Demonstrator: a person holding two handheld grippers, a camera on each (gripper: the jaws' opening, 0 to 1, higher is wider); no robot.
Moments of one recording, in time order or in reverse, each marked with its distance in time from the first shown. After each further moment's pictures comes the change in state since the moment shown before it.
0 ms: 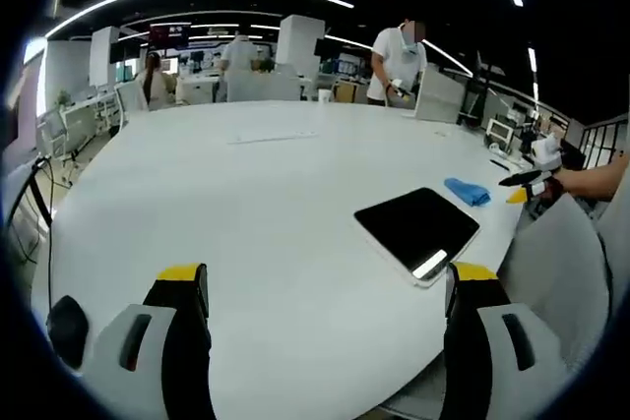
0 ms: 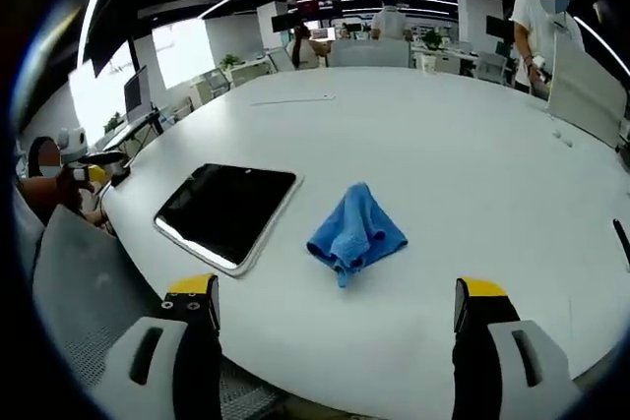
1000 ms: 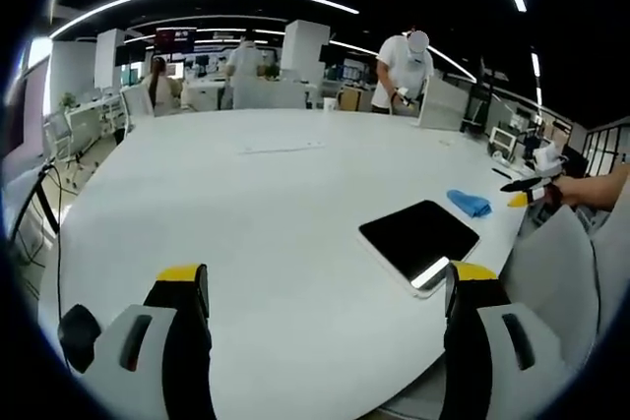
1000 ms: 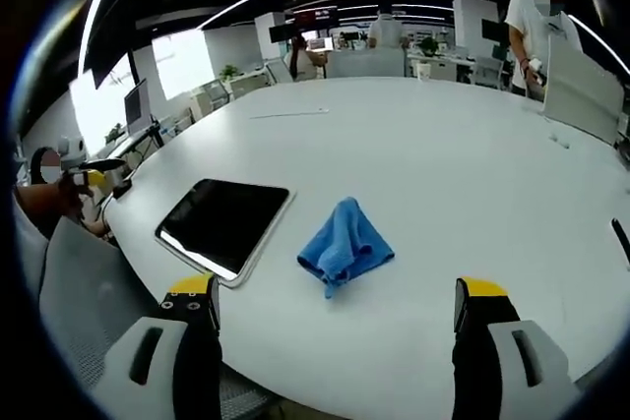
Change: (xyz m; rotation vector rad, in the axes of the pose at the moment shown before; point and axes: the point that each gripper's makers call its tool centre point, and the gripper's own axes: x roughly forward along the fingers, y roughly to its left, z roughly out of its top) left arm -0.009 0.000 0.015 0.003 -0.037 0.008; right arm -0.005 -0.011 0.006 0.024 -0.039 0.003
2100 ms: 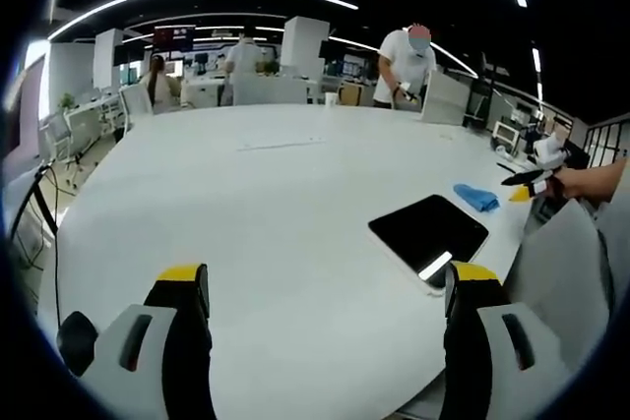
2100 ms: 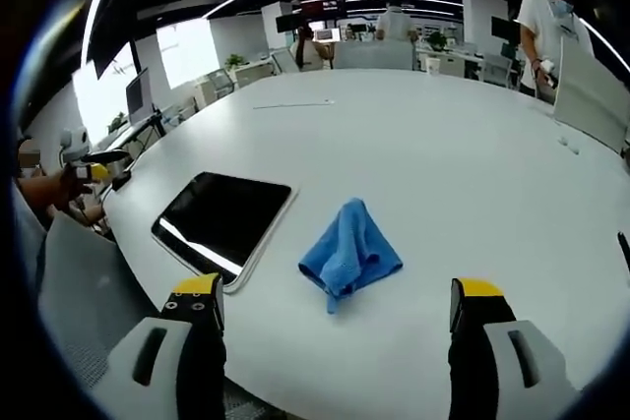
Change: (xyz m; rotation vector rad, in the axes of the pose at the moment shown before) left arm 0.016 0.013 -0.005 0.012 0.026 0.003; right arm 0.019 0.003 0.010 -0.030 0.035 0.013
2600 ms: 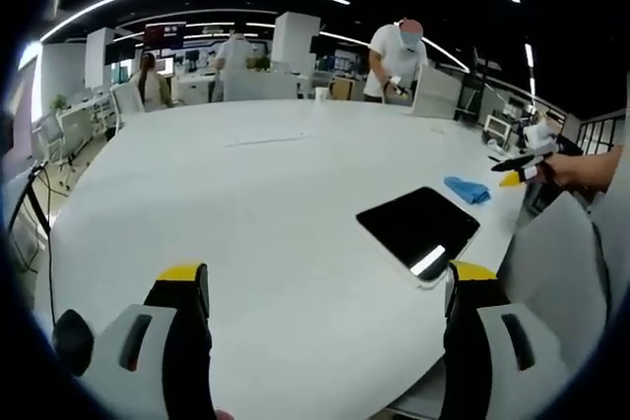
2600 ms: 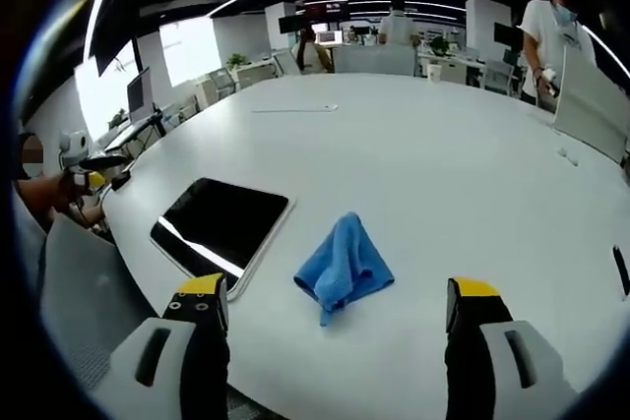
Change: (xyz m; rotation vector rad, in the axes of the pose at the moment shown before) left arm 0.000 -0.011 -0.007 0.007 0.016 -0.036; right arm -0.004 -0.006 0.013 -0.026 -0.003 -0.005
